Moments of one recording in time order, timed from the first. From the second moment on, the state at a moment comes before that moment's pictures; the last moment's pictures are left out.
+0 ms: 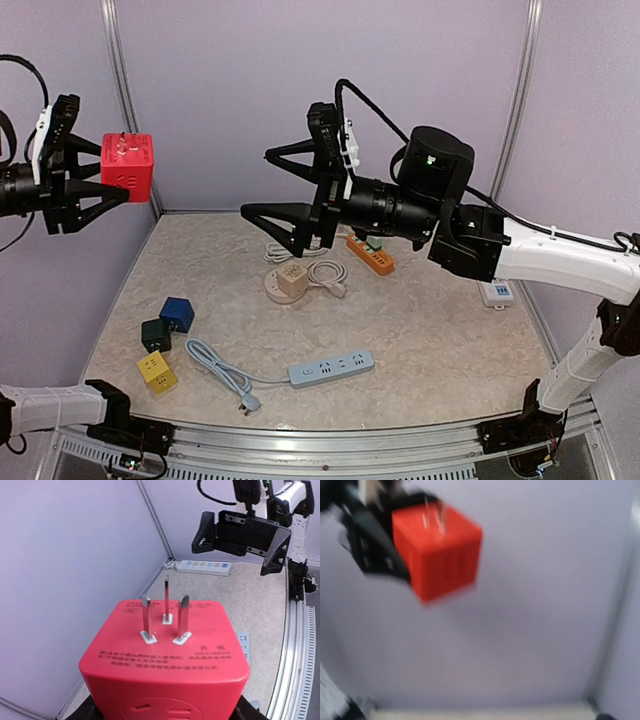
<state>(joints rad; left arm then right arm) -0.29 1.00 1.80 -1.14 0.58 0.56 1.12 1.51 1.41 0.28 -0.28 -0.13</state>
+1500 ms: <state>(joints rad) -0.48 1.08 1.78 -1.27 0.79 0.68 1.24 1.85 1.80 0.27 -0.42 -0.10</state>
